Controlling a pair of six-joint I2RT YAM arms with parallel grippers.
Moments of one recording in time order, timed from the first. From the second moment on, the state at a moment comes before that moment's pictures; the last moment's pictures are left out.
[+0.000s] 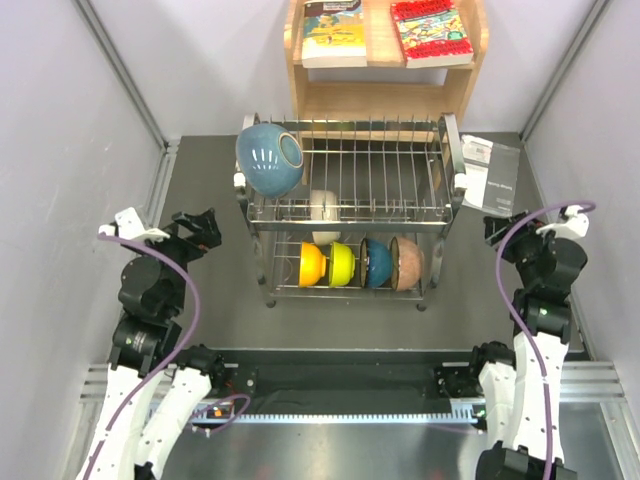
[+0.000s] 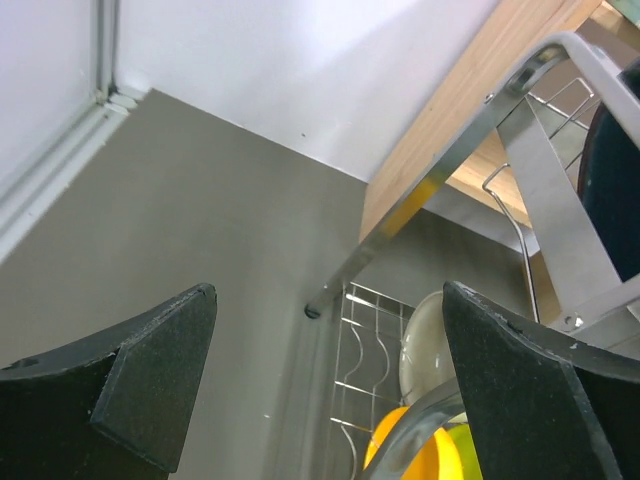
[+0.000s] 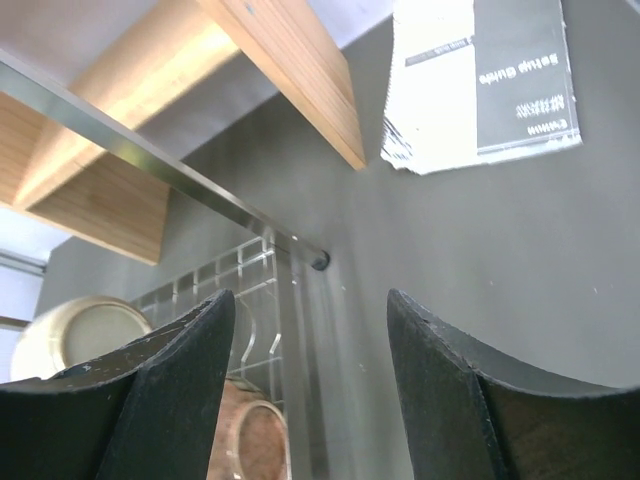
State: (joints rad) left arm -0.25 0.46 0.80 -0.30 -0.34 -0.46; right arm -0.32 0.55 0.56 -0.19 -0.28 0.54
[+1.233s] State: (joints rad) left arm -0.25 0.96 1.41 -0.34 0.20 -0.58; right arm -0.31 0.75 1.21 -0.43 -0.45 0.56
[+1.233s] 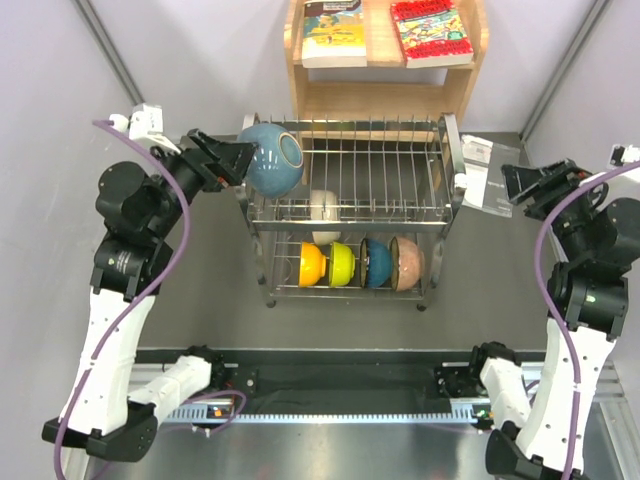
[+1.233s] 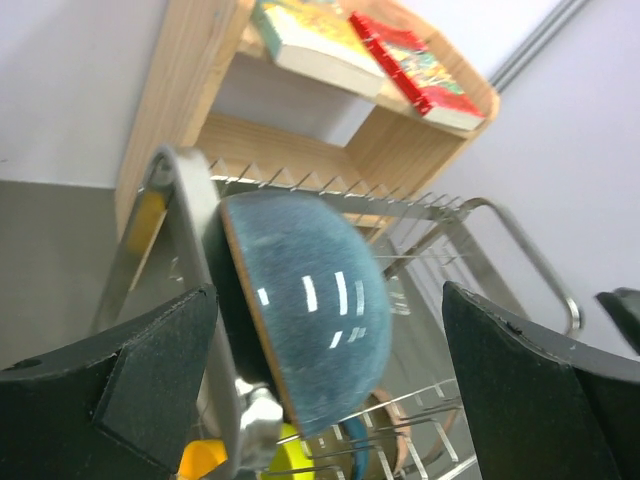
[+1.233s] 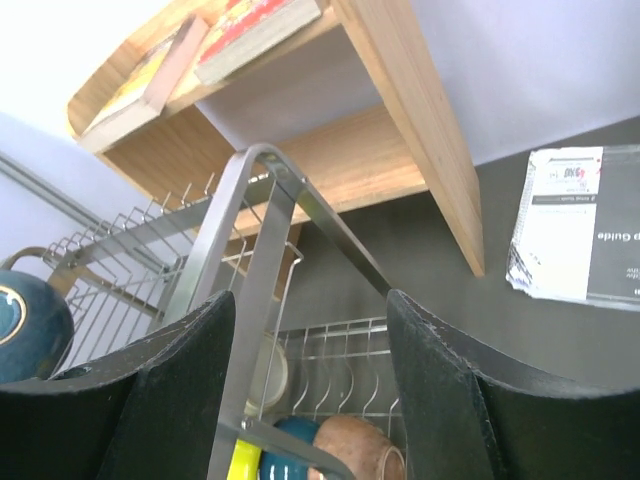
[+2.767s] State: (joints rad) left arm -0.25 0.97 1.35 -0.32 0.24 -0.61; right arm -0.31 0.73 1.06 -0.39 -0.49 0.58
